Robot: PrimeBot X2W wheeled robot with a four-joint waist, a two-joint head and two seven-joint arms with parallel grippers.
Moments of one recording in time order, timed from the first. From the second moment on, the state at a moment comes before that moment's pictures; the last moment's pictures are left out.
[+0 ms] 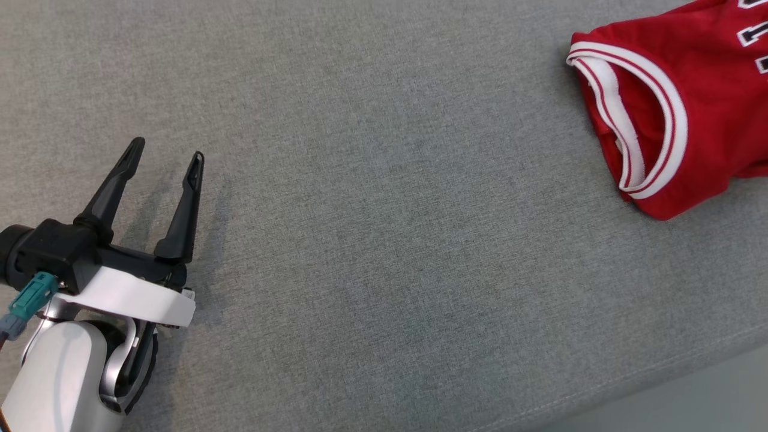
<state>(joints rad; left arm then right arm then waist) -0.30 0.36 -0.19 0.03 -0.35 -0.05 -0.15 -0.69 -0.68 0.28 0.40 0.31 0.13 -0.01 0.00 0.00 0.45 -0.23</state>
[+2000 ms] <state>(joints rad) 0.00 0.31 -0.15 0.13 -0.44 0.08 -0.21 -0.07 -0.10 -0.03 0.12 0.13 0.13 -0.12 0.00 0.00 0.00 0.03</state>
